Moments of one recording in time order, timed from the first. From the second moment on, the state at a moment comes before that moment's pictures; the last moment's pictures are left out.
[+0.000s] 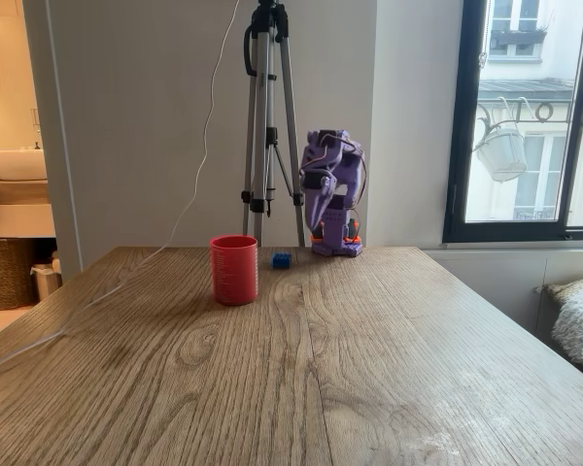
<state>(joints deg) 28.7 131.5 124.2 79.5 2.5</state>
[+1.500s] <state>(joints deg) 43.8 109.4 119.5 80.6 40.3</state>
